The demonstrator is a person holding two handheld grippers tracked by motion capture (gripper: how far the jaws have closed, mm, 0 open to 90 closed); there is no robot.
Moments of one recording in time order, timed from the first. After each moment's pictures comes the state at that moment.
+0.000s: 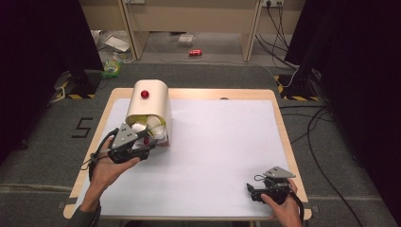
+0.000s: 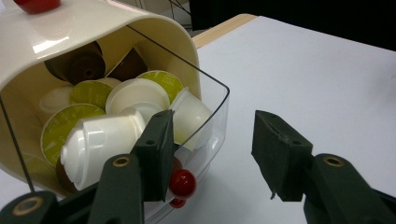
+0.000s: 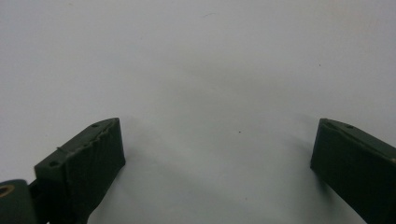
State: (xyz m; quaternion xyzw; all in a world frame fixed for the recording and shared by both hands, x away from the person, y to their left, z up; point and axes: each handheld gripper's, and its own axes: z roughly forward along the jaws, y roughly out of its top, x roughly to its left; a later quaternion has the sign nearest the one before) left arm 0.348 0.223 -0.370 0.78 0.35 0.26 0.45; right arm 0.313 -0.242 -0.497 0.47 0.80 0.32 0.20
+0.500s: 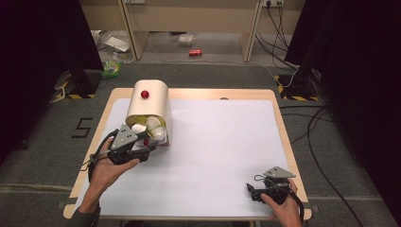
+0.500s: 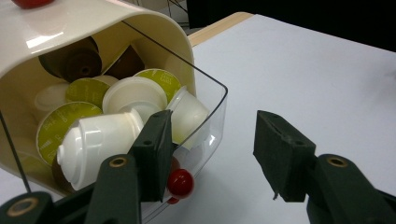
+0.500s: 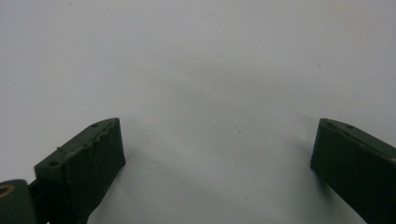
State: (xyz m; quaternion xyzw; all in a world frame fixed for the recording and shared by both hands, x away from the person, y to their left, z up) left arm 0.345 0.222 -0.370 0.78 0.34 0.26 0.45; right arm 0.313 -0.242 -0.497 0.47 0.80 0.33 0.20
